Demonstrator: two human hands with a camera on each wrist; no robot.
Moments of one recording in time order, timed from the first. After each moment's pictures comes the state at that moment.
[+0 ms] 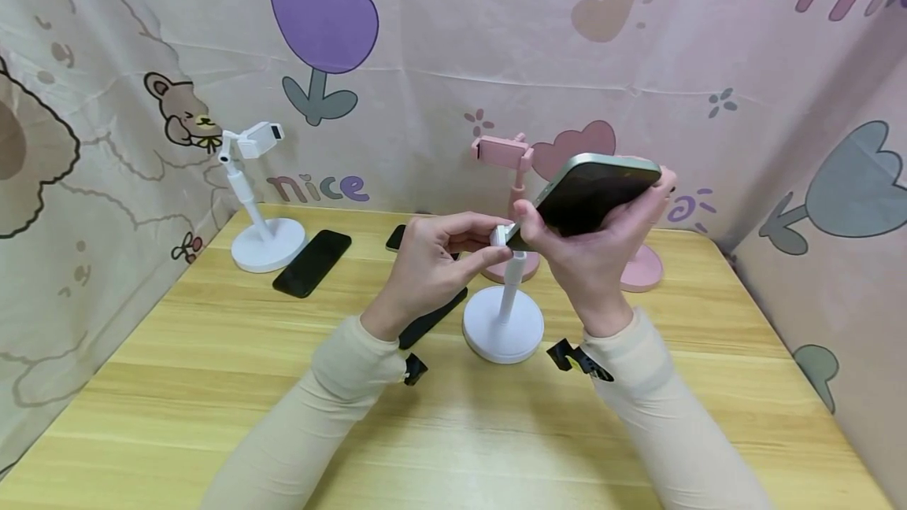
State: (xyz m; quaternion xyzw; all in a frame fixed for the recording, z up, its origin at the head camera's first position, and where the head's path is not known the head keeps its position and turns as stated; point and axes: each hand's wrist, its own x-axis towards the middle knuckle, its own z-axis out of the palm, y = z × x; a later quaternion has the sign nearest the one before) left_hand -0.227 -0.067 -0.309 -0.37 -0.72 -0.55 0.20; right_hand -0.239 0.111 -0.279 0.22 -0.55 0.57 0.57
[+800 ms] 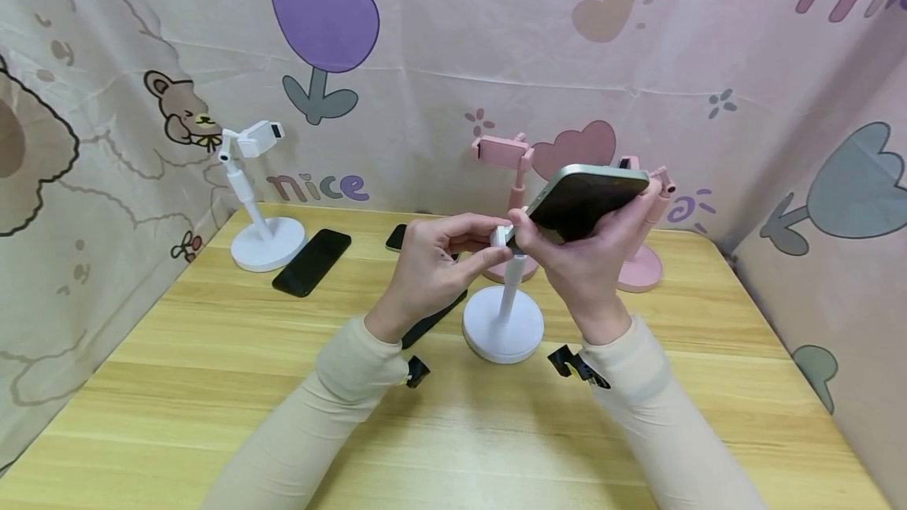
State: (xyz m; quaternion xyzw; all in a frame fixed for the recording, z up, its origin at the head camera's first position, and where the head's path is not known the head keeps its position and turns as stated) left_hand -0.228 -0.066 -0.315 -0.38 -0.70 -0.57 0.21; right_hand -0.241 0.112 -0.295 0.19 -0.60 0.52 0.58
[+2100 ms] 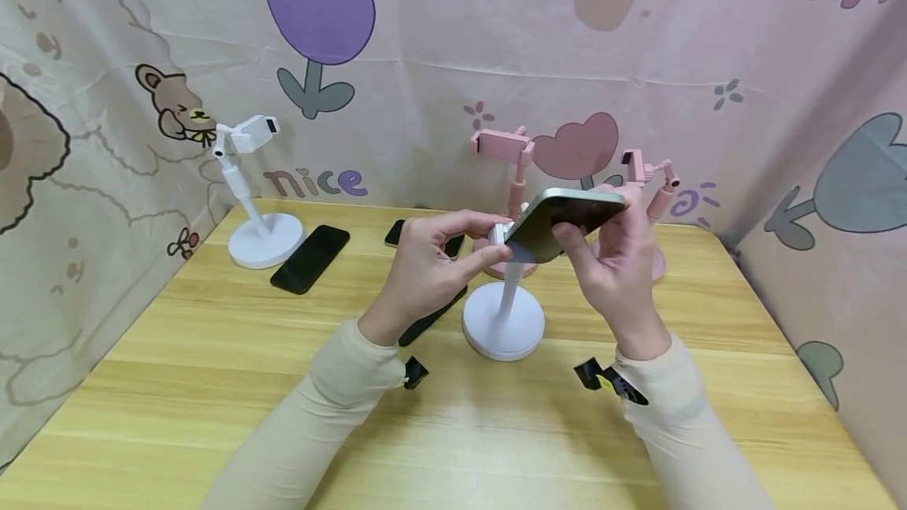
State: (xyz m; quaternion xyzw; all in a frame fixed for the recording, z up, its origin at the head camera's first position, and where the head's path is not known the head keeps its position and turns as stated) left_hand -0.227 -0.067 -0.315 -0.36 -0.71 -0.56 0.22; right_hand -0.231 0.153 -0.308 0.37 -0.60 0.60 0.38
